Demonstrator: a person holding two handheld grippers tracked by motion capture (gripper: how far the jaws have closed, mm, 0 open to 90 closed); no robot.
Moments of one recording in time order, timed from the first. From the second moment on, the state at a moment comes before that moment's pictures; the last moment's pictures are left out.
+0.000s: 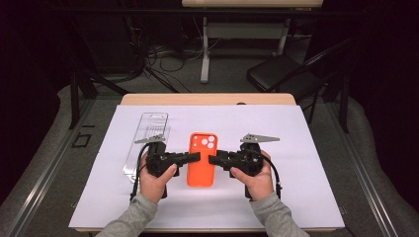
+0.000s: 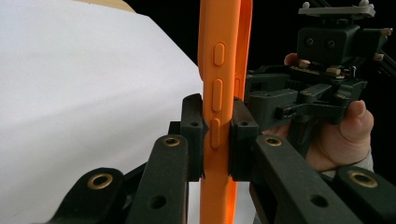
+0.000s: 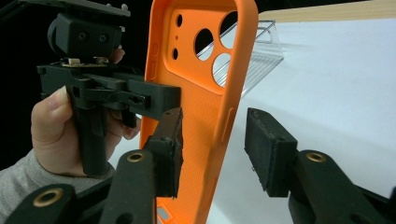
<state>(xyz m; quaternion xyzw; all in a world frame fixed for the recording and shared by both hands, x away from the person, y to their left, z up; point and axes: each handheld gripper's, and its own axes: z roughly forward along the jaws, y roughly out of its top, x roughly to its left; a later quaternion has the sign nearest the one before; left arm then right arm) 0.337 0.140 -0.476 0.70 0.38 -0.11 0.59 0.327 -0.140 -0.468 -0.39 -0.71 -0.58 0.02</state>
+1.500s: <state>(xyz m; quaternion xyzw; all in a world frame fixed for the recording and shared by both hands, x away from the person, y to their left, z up) 0.334 0.135 -0.478 0.71 0.37 -0.11 0.59 0.331 -0.146 -0.477 -0.41 -0.69 -0.59 0.06</state>
